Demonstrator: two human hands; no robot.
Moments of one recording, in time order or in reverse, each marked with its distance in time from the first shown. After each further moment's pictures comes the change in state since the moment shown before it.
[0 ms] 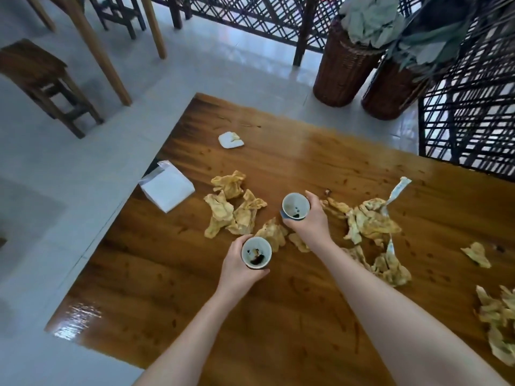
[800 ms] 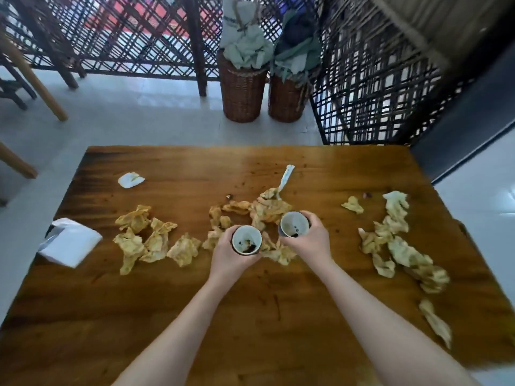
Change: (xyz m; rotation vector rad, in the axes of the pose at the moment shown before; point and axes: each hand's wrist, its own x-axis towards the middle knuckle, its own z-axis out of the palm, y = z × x) left_hand -0.028 0.116 0.119 0.070 -0.213 0.284; right_hand -0.105 0.105 -0.170 0.062 0.351 0.176
